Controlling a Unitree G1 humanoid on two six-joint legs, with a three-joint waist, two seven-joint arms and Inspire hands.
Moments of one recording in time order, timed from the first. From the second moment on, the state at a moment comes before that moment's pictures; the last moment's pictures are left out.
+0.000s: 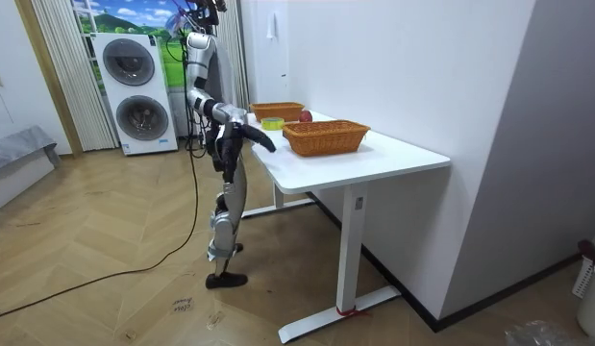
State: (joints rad) left arm 0.33 0.17 0.25 1.03 0.08 0.03 0.32; right arm 0.22 -0.21 -0.54 0.14 0.58 -0.09 -1.01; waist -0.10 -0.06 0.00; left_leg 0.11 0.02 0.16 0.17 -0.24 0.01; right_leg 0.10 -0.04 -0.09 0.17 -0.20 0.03
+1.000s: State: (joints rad) left arm 0.28 0.18 0.21 1.14 0.13 0.02 0.31; right arm 0.07 -0.31 -0.35 -0.41 -0.09 -0.13 -0.74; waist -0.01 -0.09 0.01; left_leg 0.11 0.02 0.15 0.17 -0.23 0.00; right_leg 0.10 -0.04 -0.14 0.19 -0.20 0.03
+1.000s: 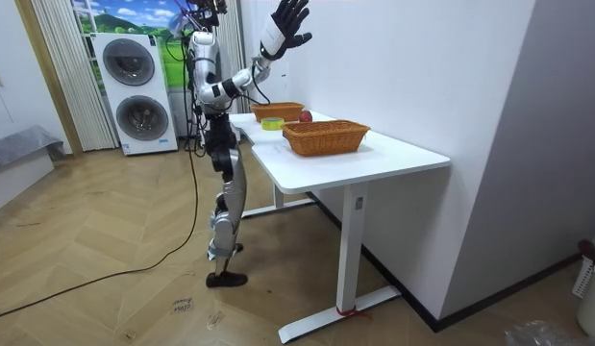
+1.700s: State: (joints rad) left arm 0.29 0.20 0.21 1.09 0.22 0.04 0.23; right arm 0.05 -0.44 -0.12 -0.33 -0.21 0.02 -0.08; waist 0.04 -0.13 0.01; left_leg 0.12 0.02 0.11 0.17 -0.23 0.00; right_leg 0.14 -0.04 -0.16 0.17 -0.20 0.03
